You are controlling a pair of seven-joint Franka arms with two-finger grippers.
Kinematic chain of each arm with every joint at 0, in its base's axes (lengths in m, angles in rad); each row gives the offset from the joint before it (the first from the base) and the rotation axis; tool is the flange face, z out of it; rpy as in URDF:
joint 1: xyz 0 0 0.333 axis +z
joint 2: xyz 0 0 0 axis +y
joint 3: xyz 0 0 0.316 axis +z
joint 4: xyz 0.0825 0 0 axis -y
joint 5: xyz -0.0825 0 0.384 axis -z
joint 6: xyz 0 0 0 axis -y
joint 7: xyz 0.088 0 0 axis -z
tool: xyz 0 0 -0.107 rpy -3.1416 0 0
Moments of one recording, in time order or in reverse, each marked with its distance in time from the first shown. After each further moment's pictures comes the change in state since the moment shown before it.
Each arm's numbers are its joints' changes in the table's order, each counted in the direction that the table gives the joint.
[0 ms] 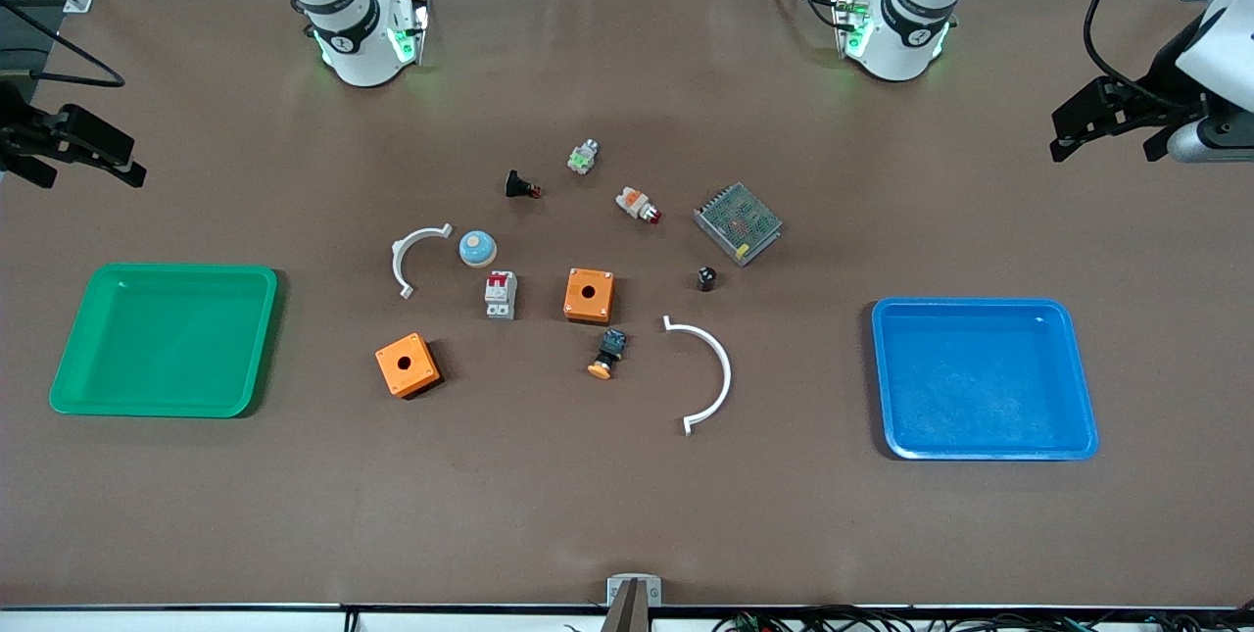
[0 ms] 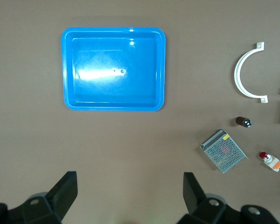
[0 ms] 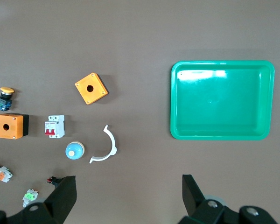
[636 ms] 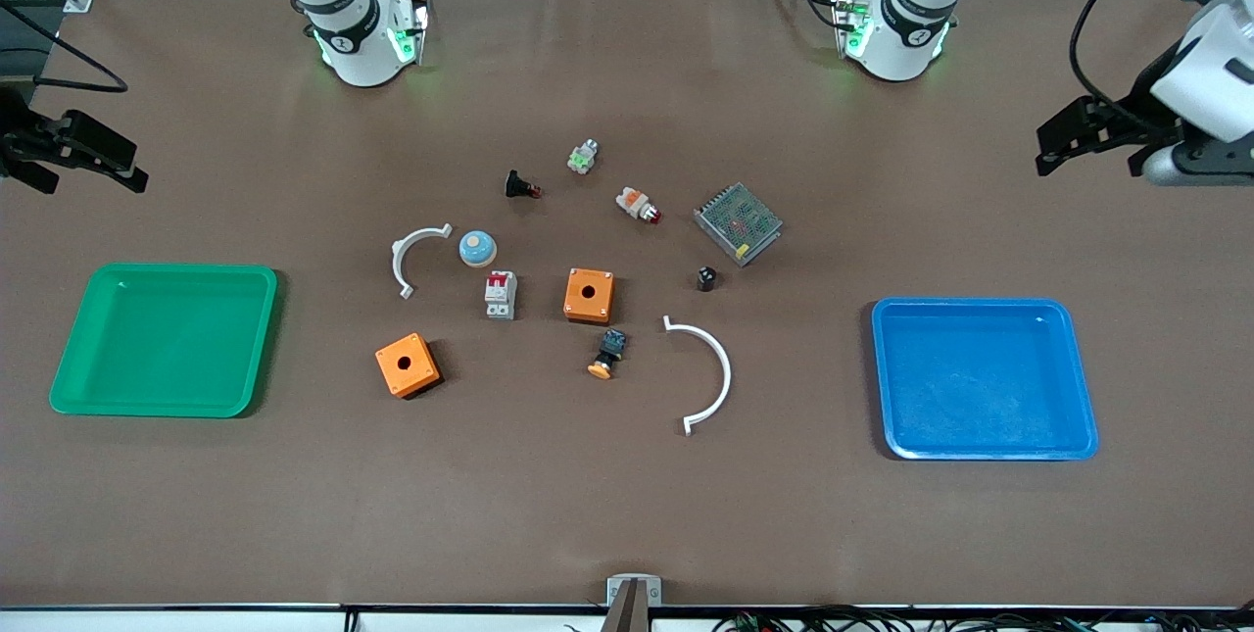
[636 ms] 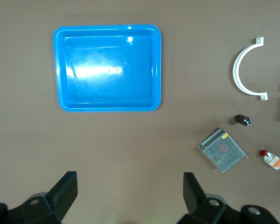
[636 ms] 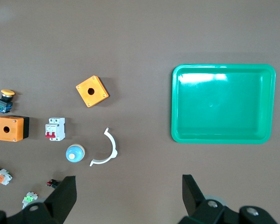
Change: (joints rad) left arm -0.002 0.067 -0.038 0.026 0.000 -0.001 -0.009; right arm 0.003 0.009 0.009 0.000 0.000 0.017 0.000
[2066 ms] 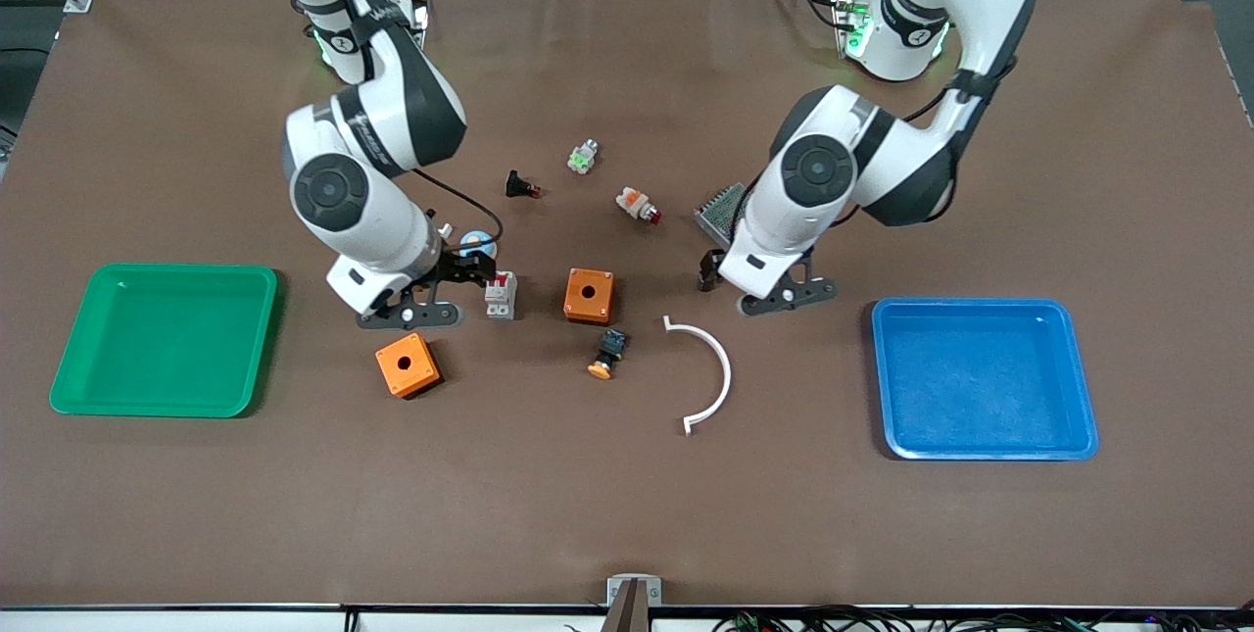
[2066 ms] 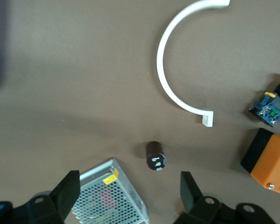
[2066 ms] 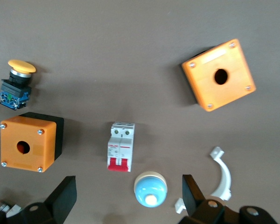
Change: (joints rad) left arm -0.281 0.422 -0.196 -0.268 -0.047 0.661 -0.745; right arm 0.424 0.351 0.020 -0.305 -0.059 0.552 0.347
